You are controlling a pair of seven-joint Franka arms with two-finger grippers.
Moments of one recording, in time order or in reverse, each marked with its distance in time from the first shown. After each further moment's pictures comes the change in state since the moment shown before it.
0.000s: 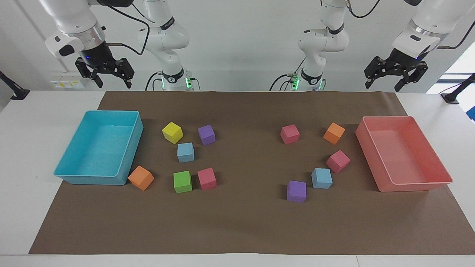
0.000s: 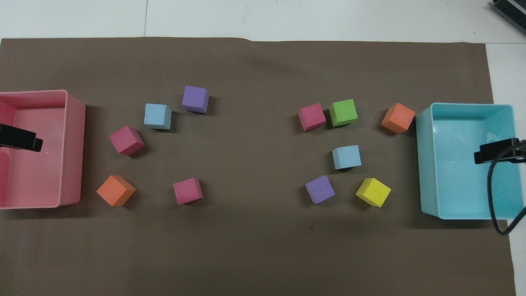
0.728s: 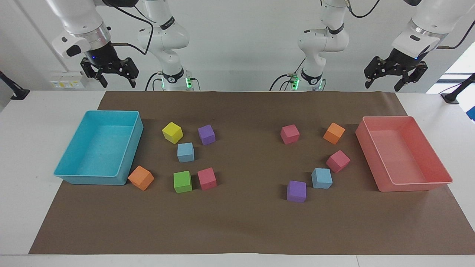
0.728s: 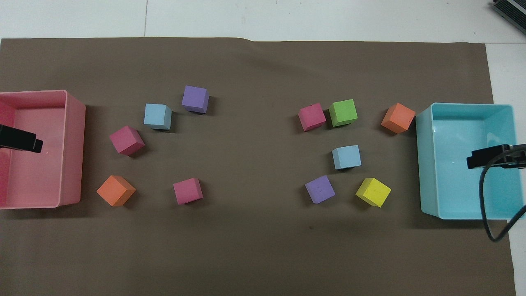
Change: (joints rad) left arm 0.000 -0.004 0.000 -0.005 0.000 0.000 0.000; right arm 0.021 -0.027 0.001 -0.043 0.000 0.016 0.000
